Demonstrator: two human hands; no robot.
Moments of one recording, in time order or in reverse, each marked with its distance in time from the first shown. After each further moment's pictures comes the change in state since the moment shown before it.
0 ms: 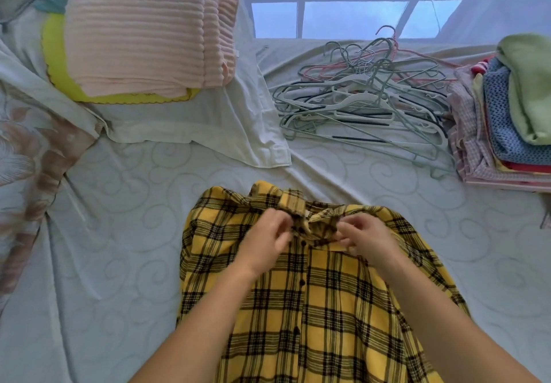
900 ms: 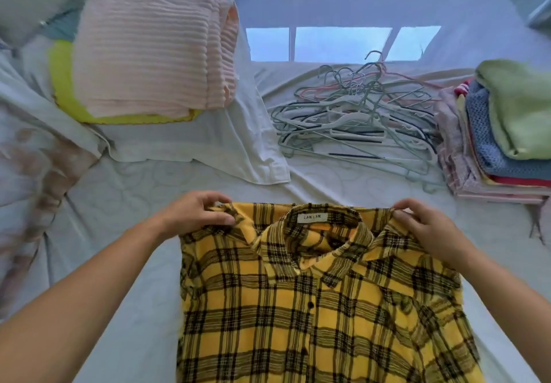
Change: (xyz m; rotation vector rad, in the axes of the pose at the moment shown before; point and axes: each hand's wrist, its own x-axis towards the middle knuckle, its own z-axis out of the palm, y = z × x) left_hand 0.026 -0.028 -0.142 -0.045 -0.254 -0.234; right_hand 0.011 0.004 -0.093 -0.400 0.137 -0.373
